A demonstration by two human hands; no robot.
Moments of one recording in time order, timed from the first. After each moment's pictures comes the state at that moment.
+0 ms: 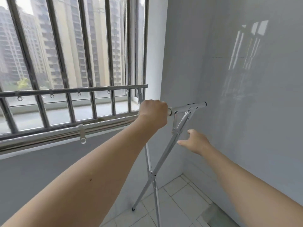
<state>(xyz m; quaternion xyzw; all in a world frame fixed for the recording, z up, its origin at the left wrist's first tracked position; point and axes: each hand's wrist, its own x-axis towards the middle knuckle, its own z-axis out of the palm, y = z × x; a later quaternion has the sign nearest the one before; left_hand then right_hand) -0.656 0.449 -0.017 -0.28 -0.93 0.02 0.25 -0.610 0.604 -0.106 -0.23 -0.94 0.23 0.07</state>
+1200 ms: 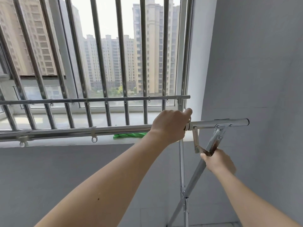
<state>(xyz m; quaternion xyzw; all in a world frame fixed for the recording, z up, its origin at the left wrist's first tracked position) -0.749 0.582 -0.011 -0.20 -0.92 0.01 0.34 -0.800 0.753 -0.141 -0.16 -0.93 0.32 0.10</state>
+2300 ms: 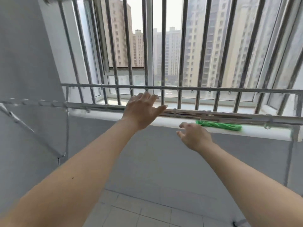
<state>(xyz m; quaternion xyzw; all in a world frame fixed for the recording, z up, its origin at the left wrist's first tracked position) -0.509 0.112 -0.027 0.04 -0.95 0.01 0.32 -0.595 0.288 -0.089 0.27 -0.94 0.16 0.10</state>
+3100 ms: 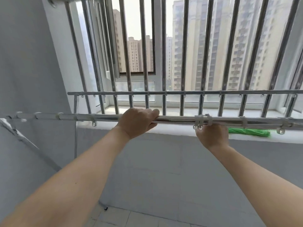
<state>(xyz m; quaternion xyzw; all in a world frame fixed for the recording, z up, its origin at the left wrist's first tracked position) -0.502 -0.089 -0.038 -0.14 -0.88 0.18 0.41 -0.614 0.126 -0.093 0.13 -0.94 0.14 0.28</state>
